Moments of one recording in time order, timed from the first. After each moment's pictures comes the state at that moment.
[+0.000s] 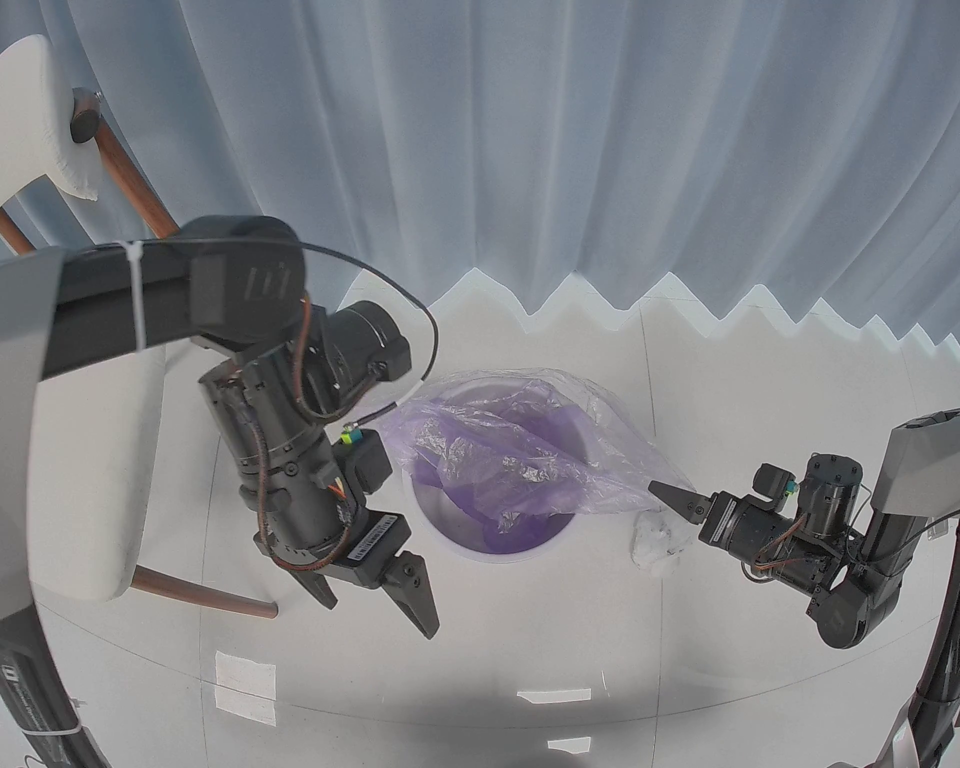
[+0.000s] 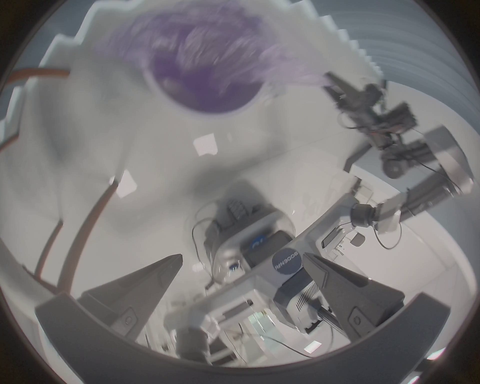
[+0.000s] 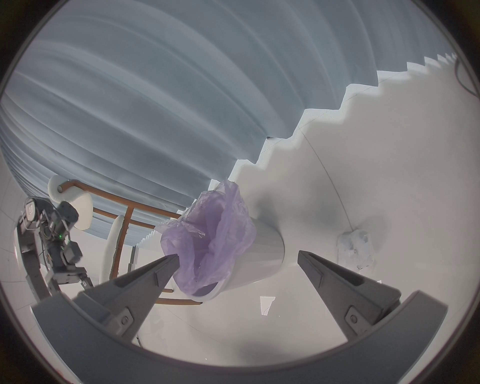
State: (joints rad) left arm -0.57 2.06 -1.87 1.36 -0.31 -0.13; right arm 0.27 2.14 -0.39 -1.51 0.32 0.58
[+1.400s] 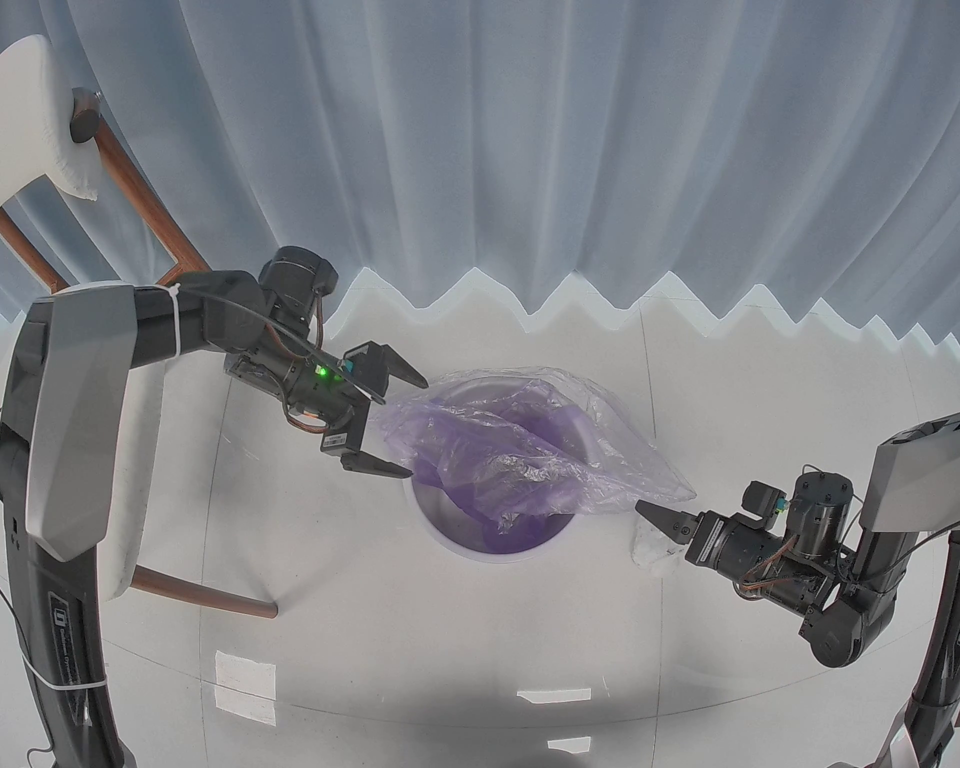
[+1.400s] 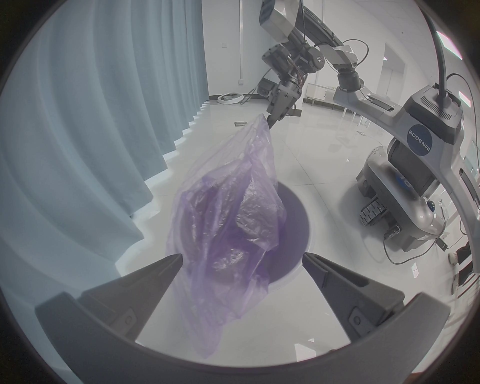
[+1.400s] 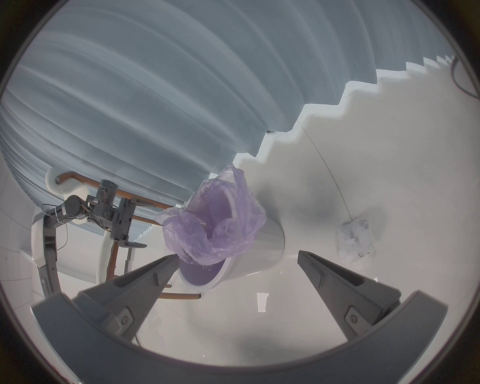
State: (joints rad) left arm -0.27 2.27 -2.00 0.63 -0.59 1.48; right arm 0.33 2.15 -0.33 -1.55 0.25 0.58
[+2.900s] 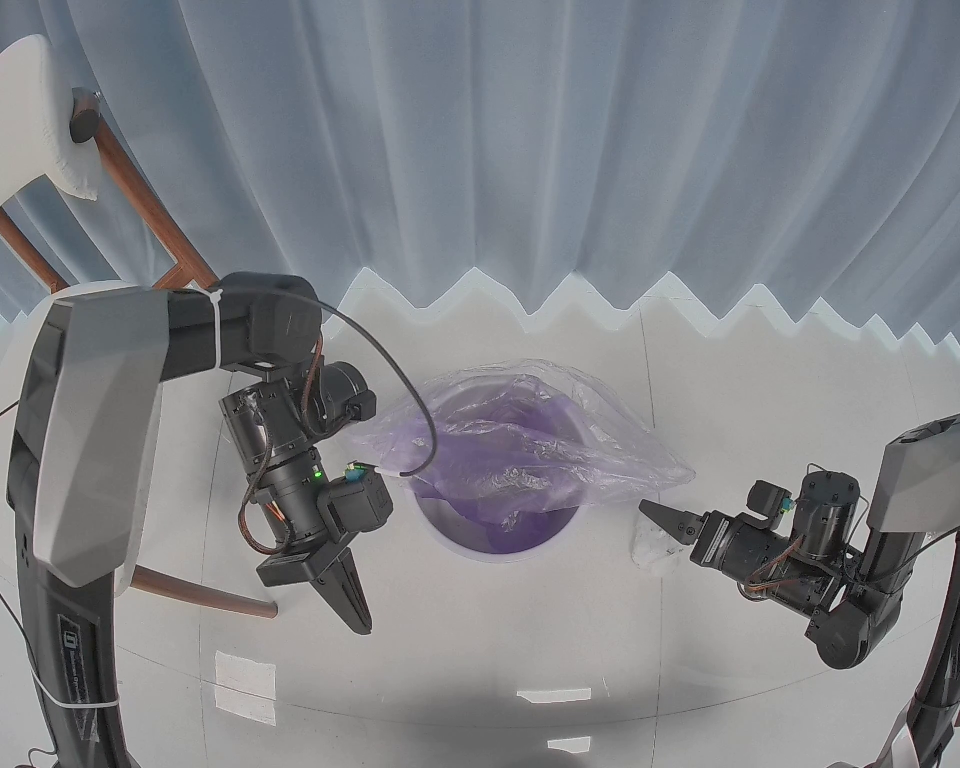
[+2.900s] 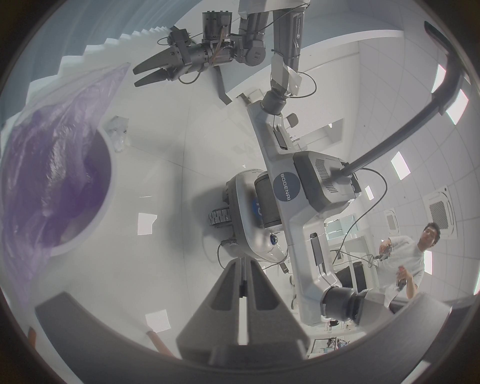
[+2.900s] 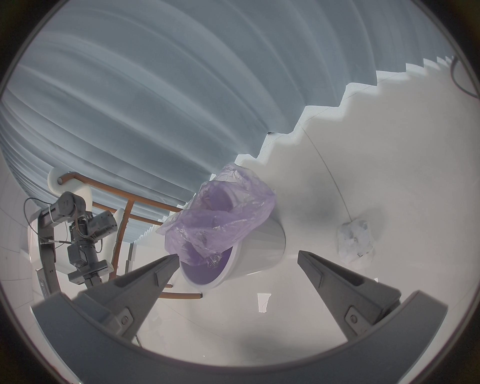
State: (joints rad) left arm -0.41 2.28 -2.00 1.55 -0.50 1.36; right arm 0.33 2.13 -0.31 -1.55 0.25 0.58
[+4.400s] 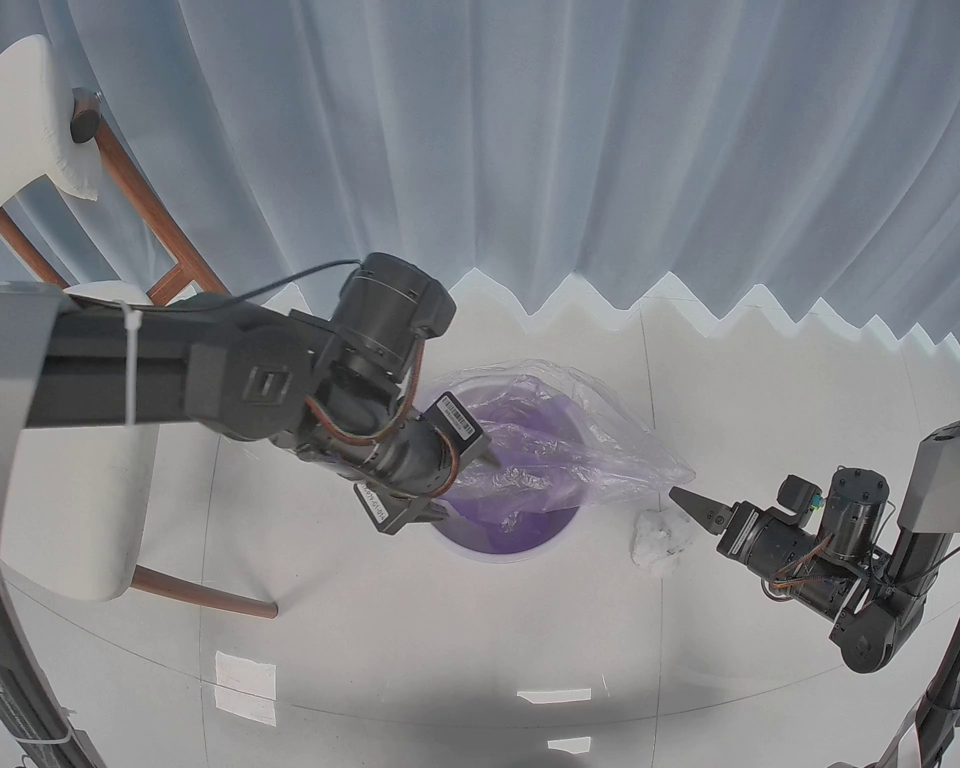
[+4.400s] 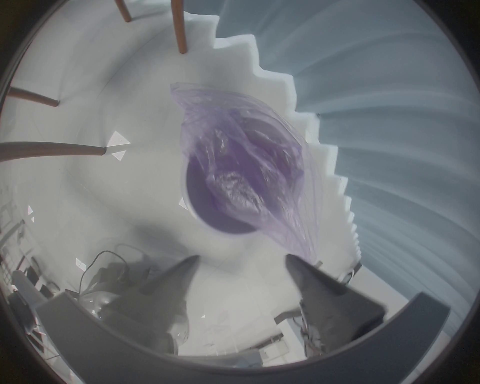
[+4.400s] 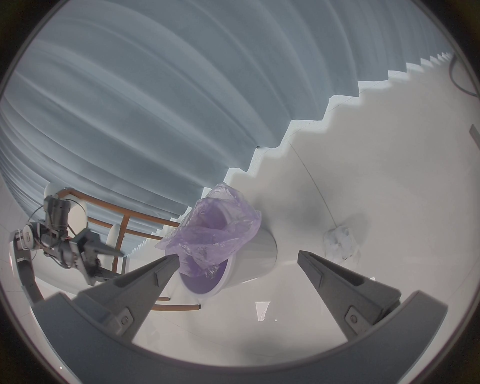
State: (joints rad) left arm -0.63 1.96 -1.53 0.41 -0.09 -1.16; right arm 0.31 2.03 -0.23 -1.55 0.18 0.62
